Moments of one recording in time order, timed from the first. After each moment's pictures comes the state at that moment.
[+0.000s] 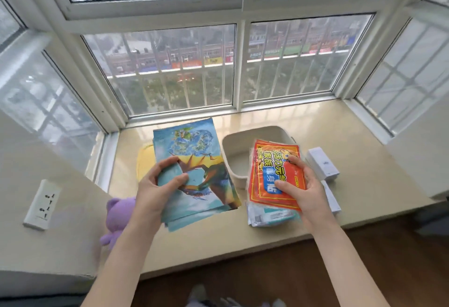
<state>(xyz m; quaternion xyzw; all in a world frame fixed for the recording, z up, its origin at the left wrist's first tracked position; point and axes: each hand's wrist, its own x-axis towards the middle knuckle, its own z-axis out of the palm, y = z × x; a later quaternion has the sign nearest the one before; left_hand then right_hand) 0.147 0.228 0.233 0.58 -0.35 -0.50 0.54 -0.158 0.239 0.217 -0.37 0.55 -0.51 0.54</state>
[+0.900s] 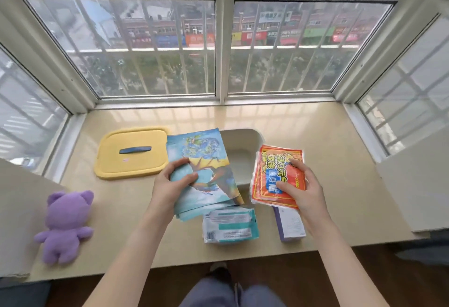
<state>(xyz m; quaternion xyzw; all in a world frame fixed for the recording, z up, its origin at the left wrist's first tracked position) -0.041 0.115 0.168 0.64 -0.27 -0.51 0.50 -0.335 0.110 0.174 -0.37 0.61 -0.46 0.53</state>
